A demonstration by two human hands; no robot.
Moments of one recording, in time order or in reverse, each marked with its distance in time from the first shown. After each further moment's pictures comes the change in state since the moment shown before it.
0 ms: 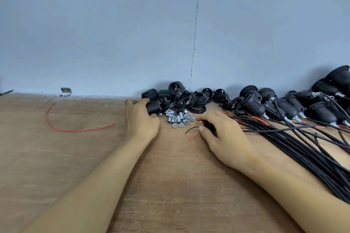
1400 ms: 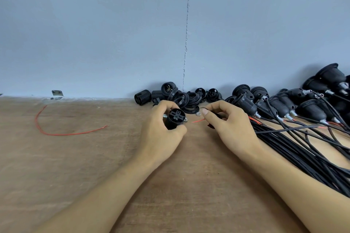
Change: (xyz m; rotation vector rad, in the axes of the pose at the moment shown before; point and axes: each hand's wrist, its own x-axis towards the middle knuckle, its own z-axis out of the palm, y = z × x) left_hand -0.062 0.040 -0.001 -0.471 -0.227 0.203; right_hand 0.008 0.009 -0.018 0.460 0.201 0.247
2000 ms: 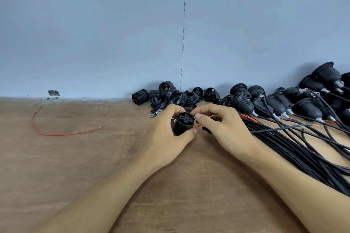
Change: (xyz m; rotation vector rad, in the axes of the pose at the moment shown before) left_hand -0.001 -0.007 0.005 0.101 -0.165 0.080; right_hand -0.003 -0.004 -0.001 0.086 -0.193 -0.108
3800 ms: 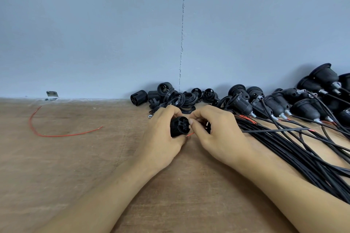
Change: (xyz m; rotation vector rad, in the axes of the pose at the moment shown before) left_hand 0.001 -0.005 0.001 0.157 0.087 0.125; right_hand -0.008 -0.011 0.009 -0.440 0.085 -0.267
